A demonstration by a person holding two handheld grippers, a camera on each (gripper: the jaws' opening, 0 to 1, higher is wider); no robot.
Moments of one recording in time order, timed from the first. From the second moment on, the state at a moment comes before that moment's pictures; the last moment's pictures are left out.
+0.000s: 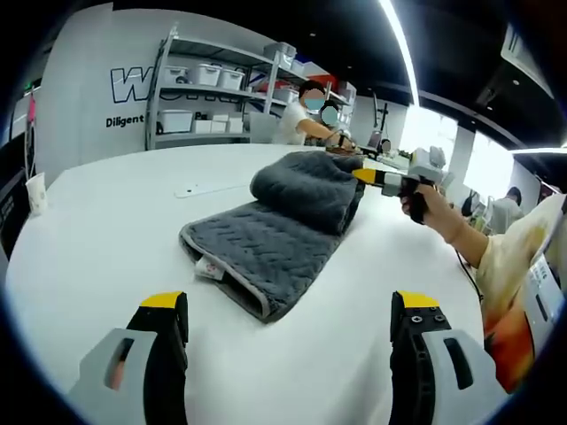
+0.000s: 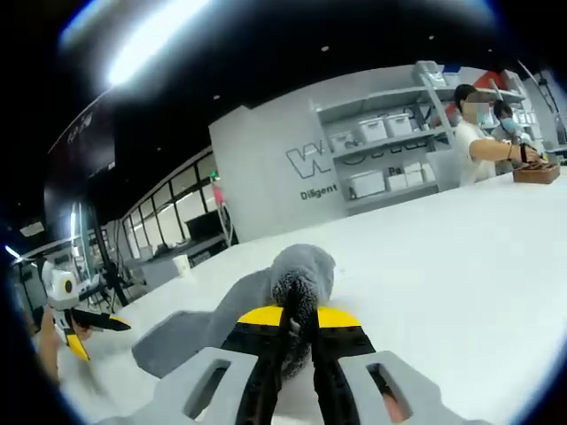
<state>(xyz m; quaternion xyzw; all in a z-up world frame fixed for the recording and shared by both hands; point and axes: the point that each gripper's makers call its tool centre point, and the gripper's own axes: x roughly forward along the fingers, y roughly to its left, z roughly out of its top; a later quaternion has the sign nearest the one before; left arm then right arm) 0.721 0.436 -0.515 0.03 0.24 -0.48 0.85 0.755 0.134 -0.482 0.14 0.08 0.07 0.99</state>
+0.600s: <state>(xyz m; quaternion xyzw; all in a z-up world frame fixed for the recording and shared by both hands) 0.721 0.437 -0.520 0.03 0.25 -0.47 0.85 0.745 0.109 -0.533 0.12 0.15 0.03 0.98</state>
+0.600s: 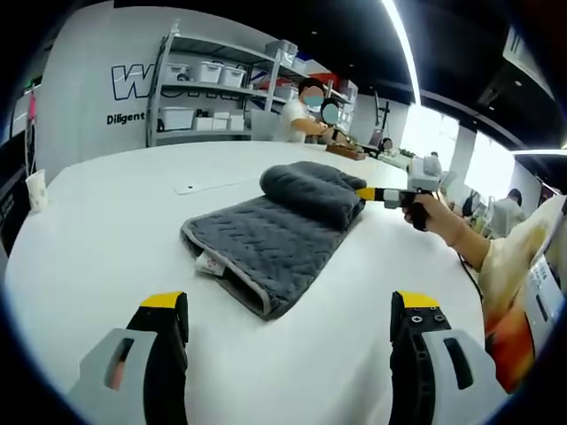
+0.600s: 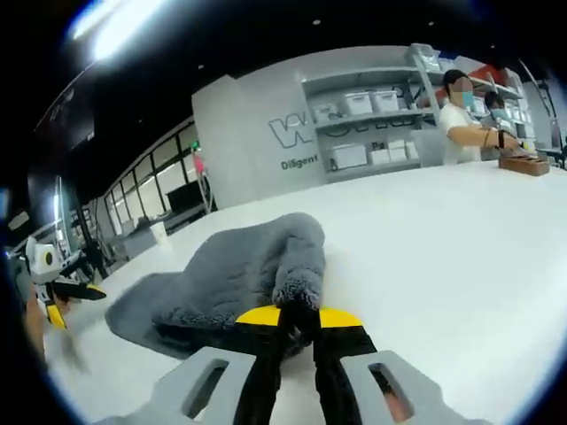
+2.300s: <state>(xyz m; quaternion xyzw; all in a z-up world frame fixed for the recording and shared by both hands) 0.724 0.438 -0.529 0.04 0.26 -0.47 0.84 0.709 0.087 -0.536 -0.06 0.26 0.05 0.96</state>
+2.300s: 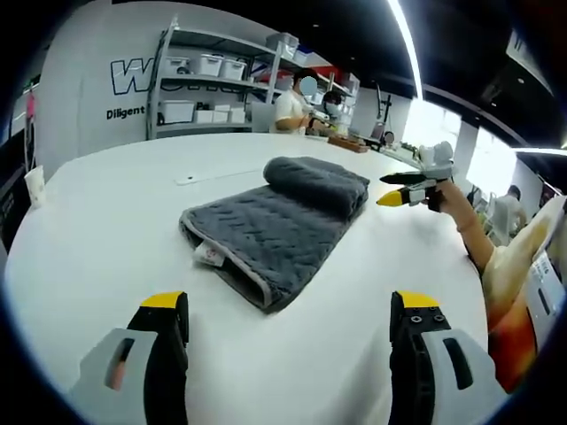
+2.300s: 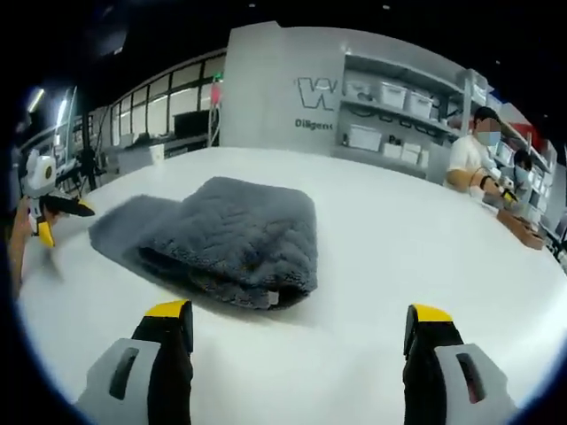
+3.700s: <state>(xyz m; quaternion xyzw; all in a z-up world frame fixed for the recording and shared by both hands) 0.750 0.429 -0.541 -0.10 0.26 -0.43 0.86 0.709 0.105 -0.533 -0.02 0.24 0.10 0.96</state>
